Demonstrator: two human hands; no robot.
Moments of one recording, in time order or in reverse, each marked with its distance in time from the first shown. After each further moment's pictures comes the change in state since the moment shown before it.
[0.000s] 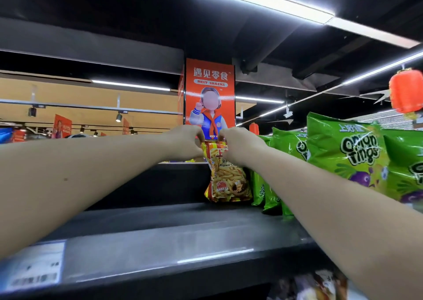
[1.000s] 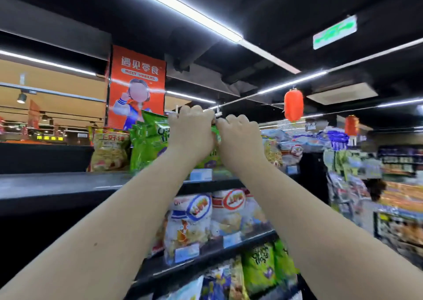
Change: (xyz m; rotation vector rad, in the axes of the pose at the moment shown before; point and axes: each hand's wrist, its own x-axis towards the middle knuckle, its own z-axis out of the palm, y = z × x) left_hand -0.126 0.361 -0.043 -0.171 0.685 0.154; right_hand -0.283 0.165 -0.161 -0.562 0.516 0.121
